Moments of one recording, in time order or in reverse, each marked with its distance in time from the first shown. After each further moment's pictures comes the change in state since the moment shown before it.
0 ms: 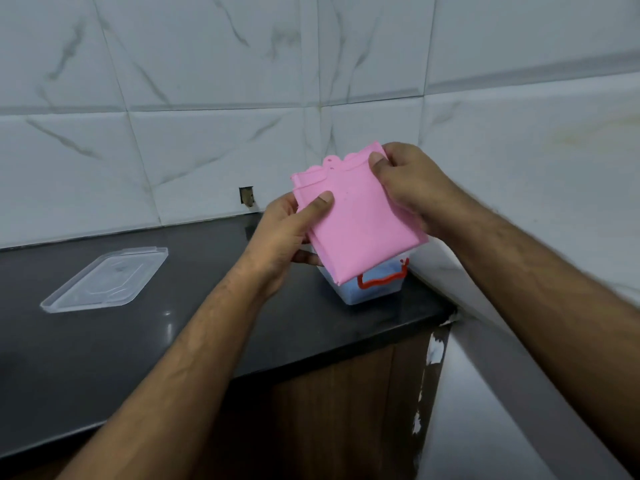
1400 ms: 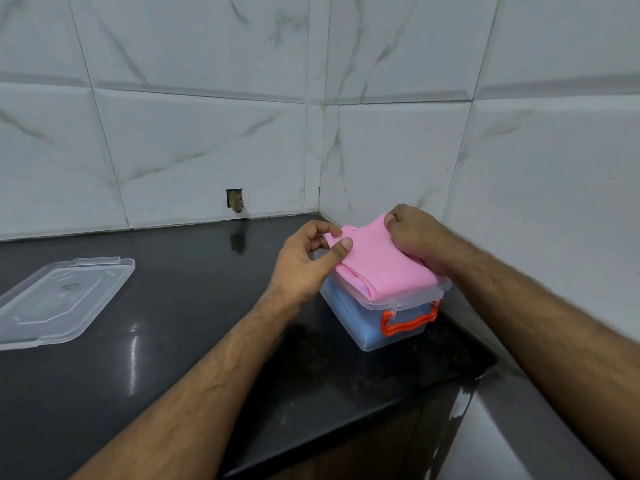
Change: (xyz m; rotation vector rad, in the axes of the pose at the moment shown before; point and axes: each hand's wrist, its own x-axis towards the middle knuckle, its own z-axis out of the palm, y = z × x) left_hand 0.070 -0.090 -0.015 0.128 0.049 0.130; right_hand 0.067 0.083 0.050 -0.485 -0.105 0.242
